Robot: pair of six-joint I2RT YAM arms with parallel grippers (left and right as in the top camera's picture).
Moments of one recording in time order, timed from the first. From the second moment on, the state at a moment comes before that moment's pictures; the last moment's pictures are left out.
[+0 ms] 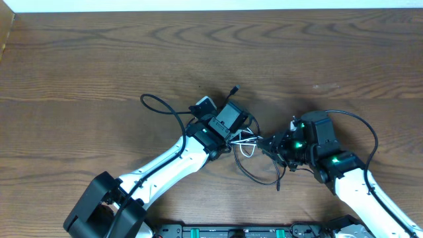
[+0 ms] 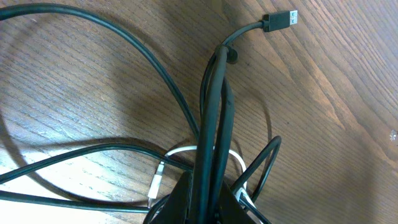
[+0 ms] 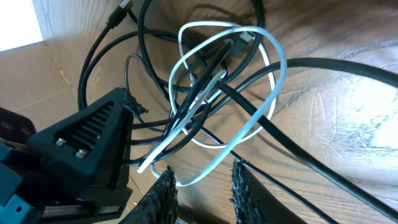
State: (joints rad) left arm -0.75 1.59 0.95 -0.43 -0.22 -1.33; right arm 0.35 1.16 0.54 -0.28 -0.56 1.20
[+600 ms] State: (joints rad) left arm -0.75 1.59 0.95 -0.44 -0.22 -1.34; right arm 0.46 1.17 0.54 -0.21 -0.37 1.32
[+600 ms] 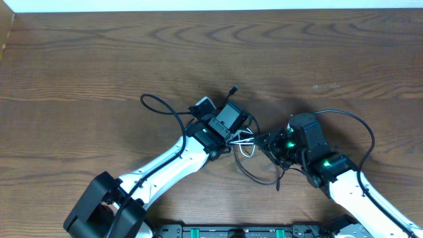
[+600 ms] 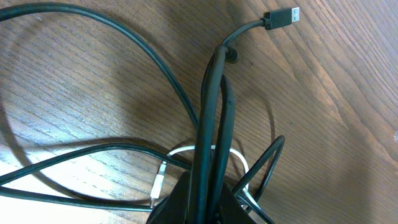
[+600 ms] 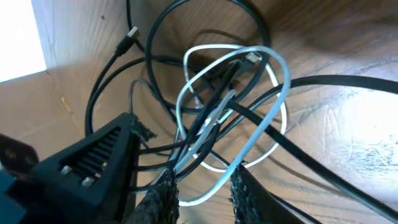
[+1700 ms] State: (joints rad) left arm -0.75 1.56 0.95 -0.47 -0.22 -1.29; right arm 0.14 1.23 0.53 0.30 -0.95 0.64
